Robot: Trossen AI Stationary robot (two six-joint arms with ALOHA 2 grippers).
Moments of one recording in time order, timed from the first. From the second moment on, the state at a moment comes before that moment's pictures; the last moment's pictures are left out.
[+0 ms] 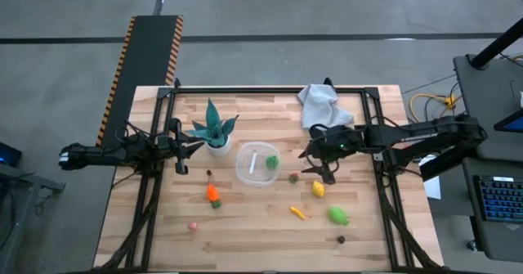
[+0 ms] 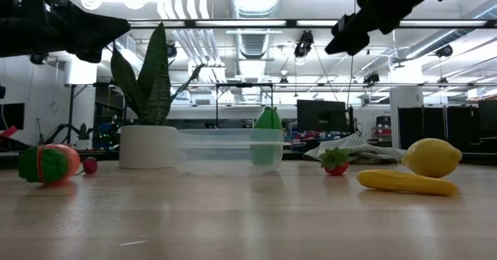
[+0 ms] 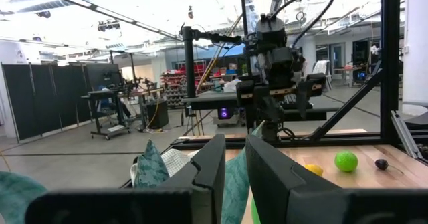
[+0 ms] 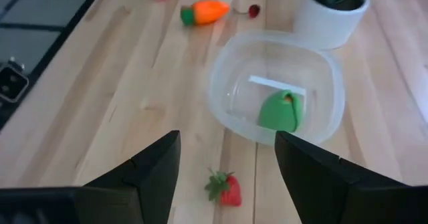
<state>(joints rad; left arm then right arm) -0.01 0.12 0.01 0.29 -0.19 0.14 0.05 1.14 0.77 -0.27 -0.14 -0.05</state>
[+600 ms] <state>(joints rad) -0.01 0.12 0.00 0.29 -0.20 0.14 0.17 1.42 0.77 -0.22 0.01 -0.10</state>
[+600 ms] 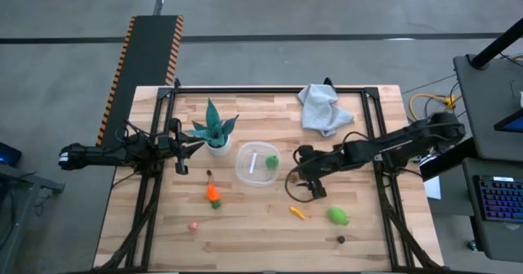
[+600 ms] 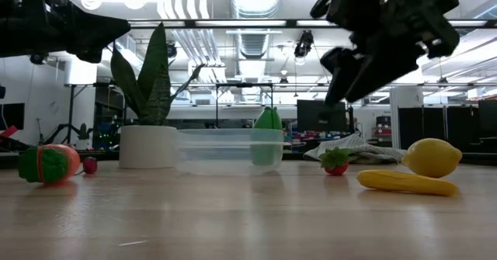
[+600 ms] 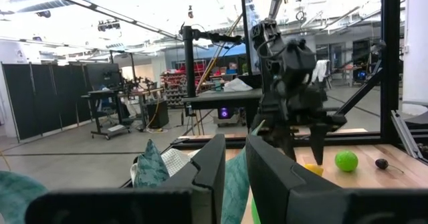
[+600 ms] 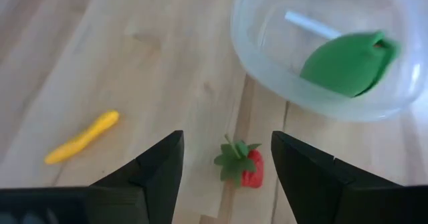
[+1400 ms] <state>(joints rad) -0.01 0.14 0.01 0.29 -0.20 0.14 0.18 1.64 0.77 -0.10 0.13 -0.13</state>
